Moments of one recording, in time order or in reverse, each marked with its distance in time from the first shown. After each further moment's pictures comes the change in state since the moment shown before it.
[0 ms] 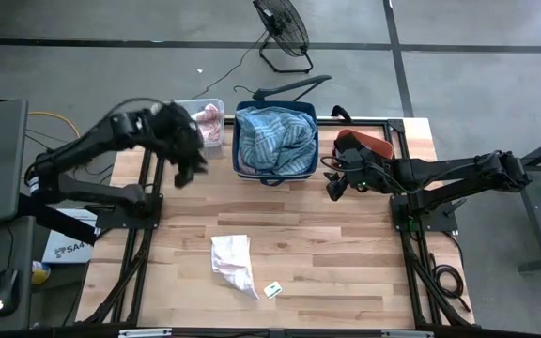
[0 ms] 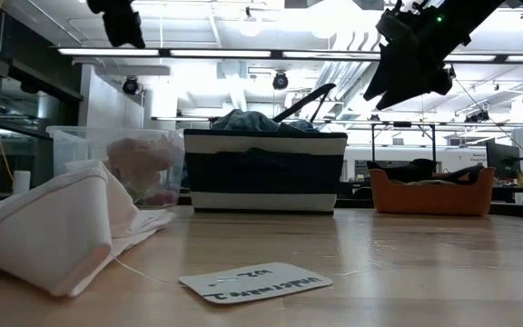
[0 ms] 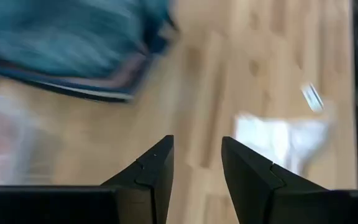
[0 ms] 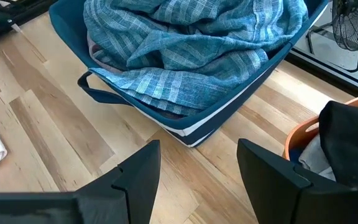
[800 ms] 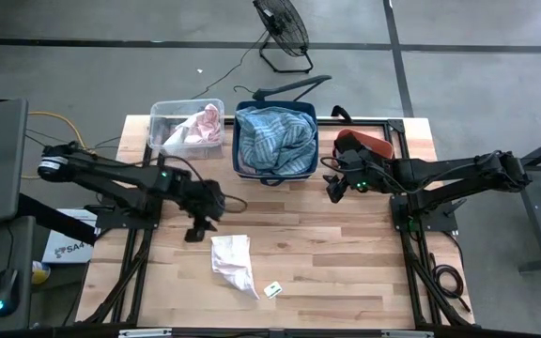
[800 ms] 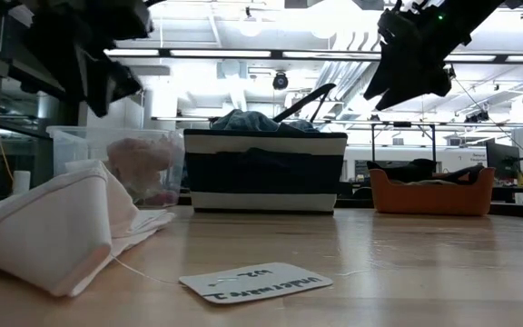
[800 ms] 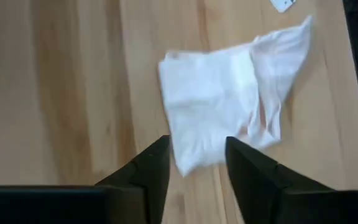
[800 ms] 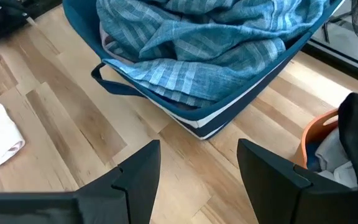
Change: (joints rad) left arm -0.542 0.116 -0.439 0.437 -0.068 -0.154; right arm 0.000 0.000 0.000 0.001 -0.056 0.008
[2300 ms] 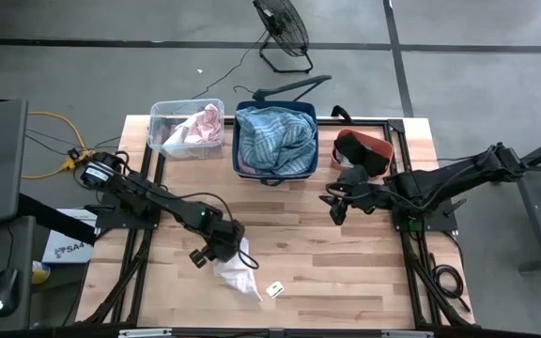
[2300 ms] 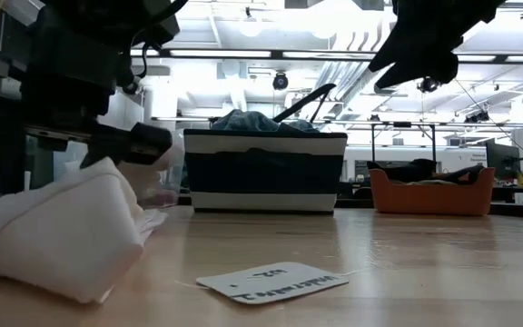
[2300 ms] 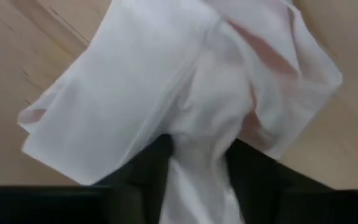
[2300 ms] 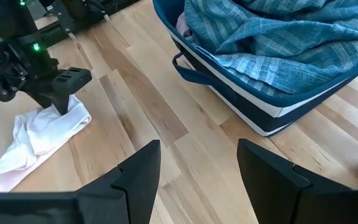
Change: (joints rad) left arm -0.219 0.483 -0.001 0.284 0.019 0.551; right arm 0.248 0.000 0.000 0.067 0.061 0.052
